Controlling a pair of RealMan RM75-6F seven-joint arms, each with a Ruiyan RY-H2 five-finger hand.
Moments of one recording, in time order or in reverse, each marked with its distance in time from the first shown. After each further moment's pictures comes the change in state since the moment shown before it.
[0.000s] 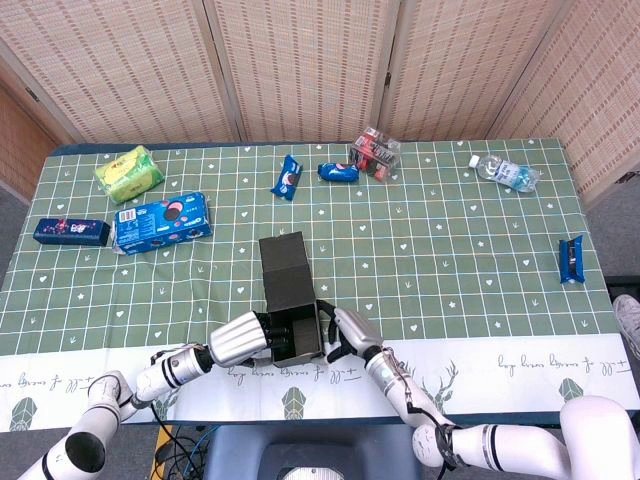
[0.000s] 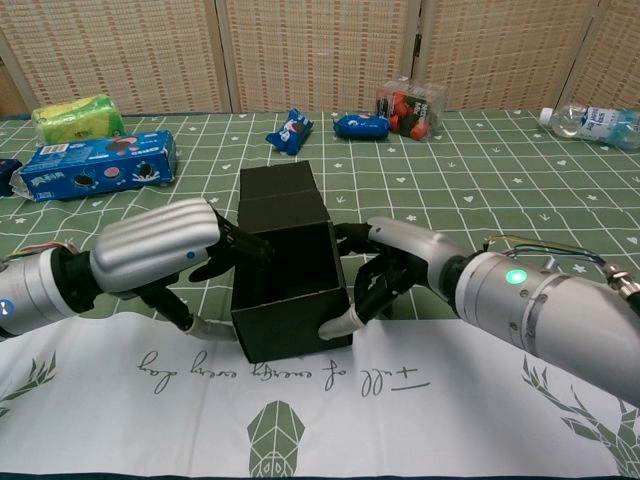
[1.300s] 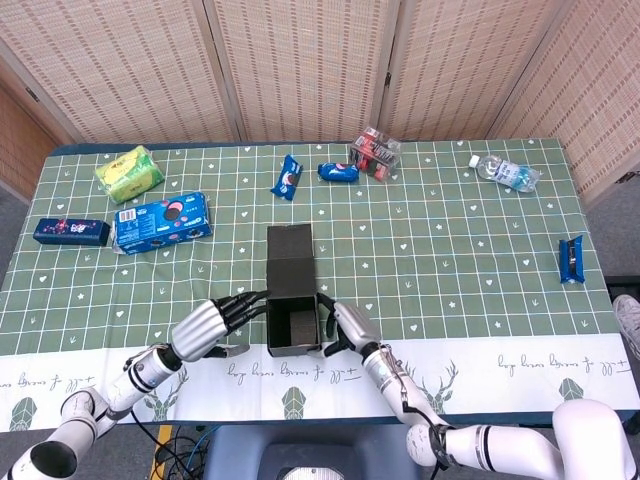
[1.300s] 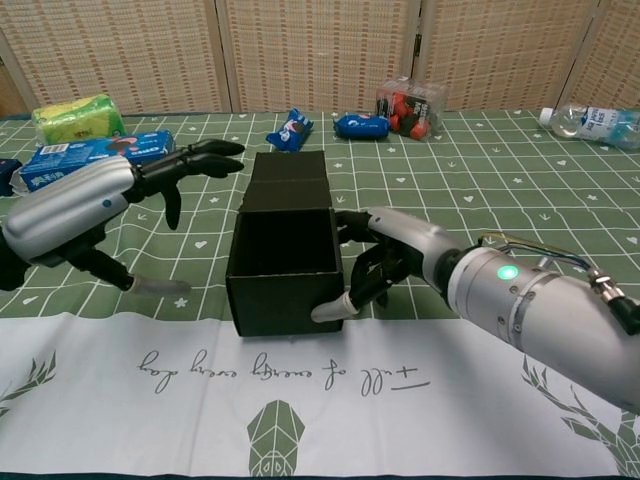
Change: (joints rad) left arm 0.098 0.099 -0.079 -0.114 -0.092 0.104 -0.007; right arm -0.008 -0.044 0.024 0.041 -0.015 0.031 0.010
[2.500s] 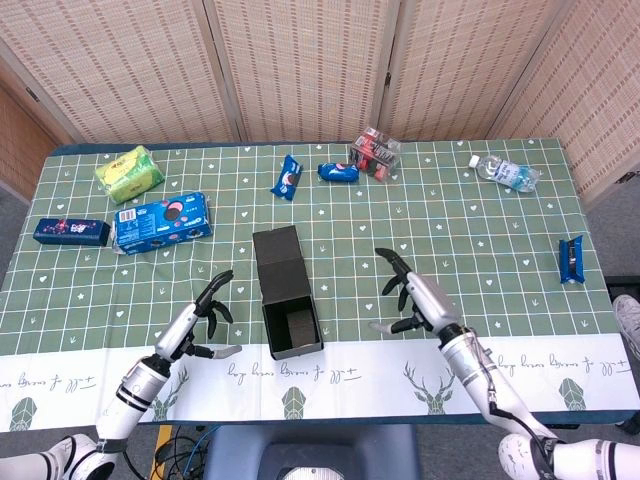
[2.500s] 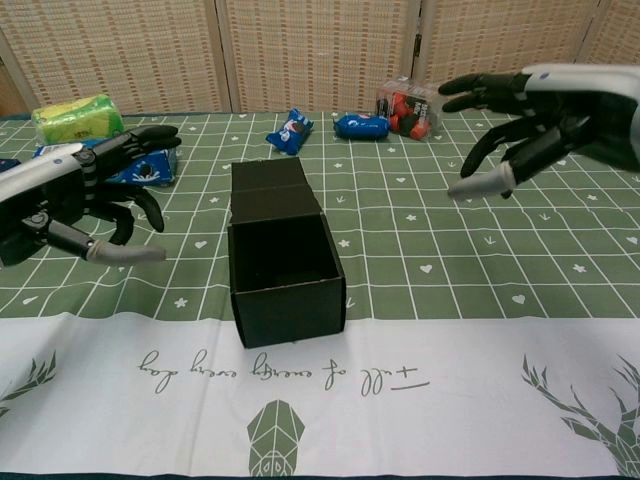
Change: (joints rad) left arm 0.069 0.394 -0.098 -1.017 -0.277 -0.402 -0.100; right arm -0.143 0.577 0.040 -0.459 -0.088 0.073 0.115
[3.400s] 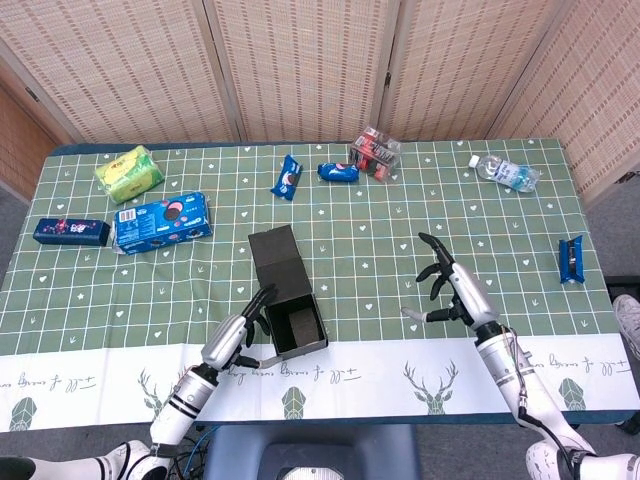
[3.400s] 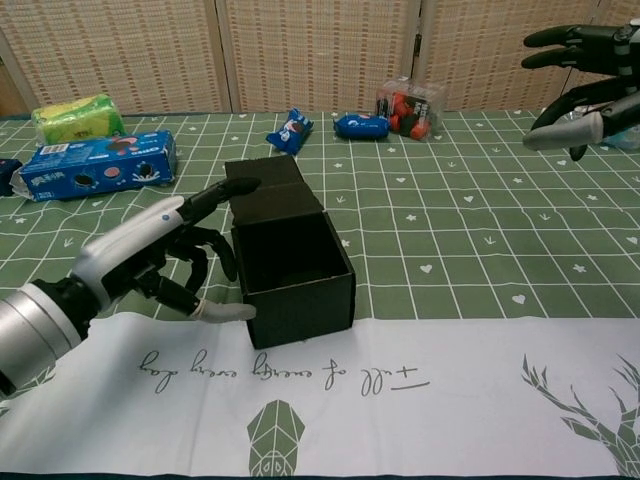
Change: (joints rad) left arm 0.019 -0.270 -0.109 0.111 0.001 -0.085 0.351; right arm -0.101 0.058 -0.016 0.057 -0.140 0.061 0.247
